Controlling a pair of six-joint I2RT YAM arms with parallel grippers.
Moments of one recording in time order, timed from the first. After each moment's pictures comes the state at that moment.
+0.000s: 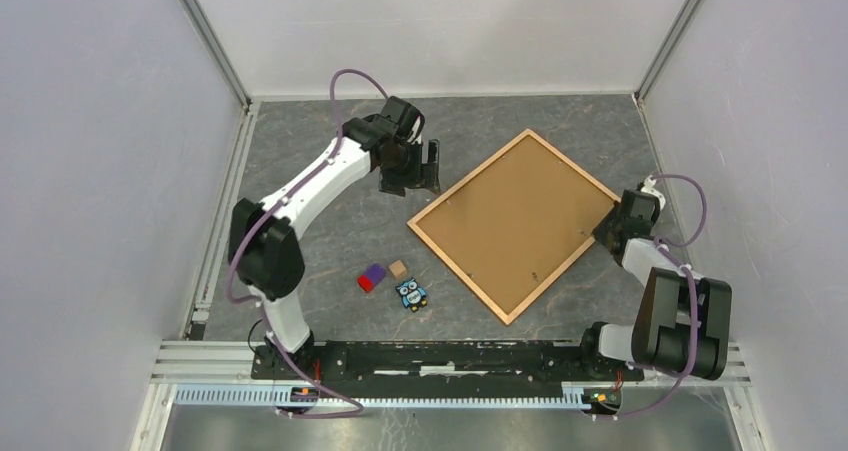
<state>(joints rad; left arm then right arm) -0.57 1.77 1.63 -0.90 0.15 -0.47 -0.24 1.30 0.49 -0.02 0.08 0.44</state>
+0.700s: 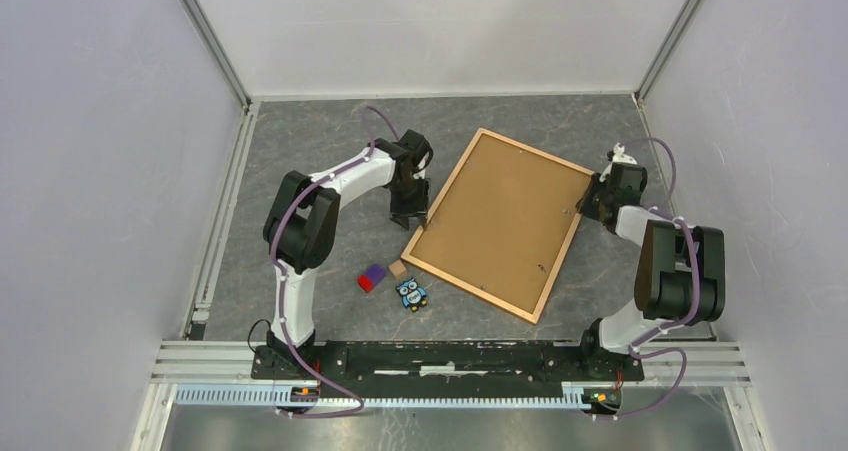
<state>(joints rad) -0.55 2.05 1.55 -0.87 0.16 -0.45 -0.19 1.58 0.70 0.11 -0.10 0.23</state>
